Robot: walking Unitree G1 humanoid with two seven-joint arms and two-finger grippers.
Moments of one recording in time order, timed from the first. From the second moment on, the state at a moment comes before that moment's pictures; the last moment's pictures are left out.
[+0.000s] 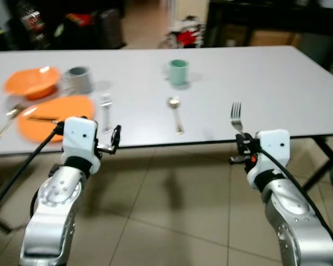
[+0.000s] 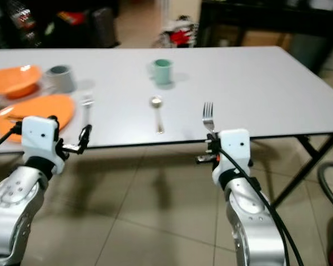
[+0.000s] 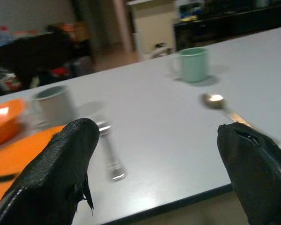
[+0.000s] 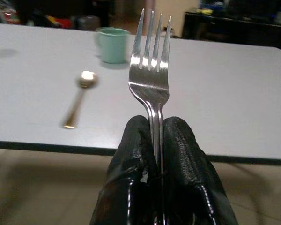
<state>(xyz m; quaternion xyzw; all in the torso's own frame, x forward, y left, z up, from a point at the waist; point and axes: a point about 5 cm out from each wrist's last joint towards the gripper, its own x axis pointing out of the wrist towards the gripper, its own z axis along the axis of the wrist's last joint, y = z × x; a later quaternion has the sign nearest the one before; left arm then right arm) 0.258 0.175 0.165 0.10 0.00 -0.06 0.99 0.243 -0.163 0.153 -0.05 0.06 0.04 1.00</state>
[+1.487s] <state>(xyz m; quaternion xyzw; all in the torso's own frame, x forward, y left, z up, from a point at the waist) 0.249 0.166 0.160 0.10 0.01 -0.08 0.99 0.253 -0.161 0.143 -0.05 0.09 0.07 0.99</state>
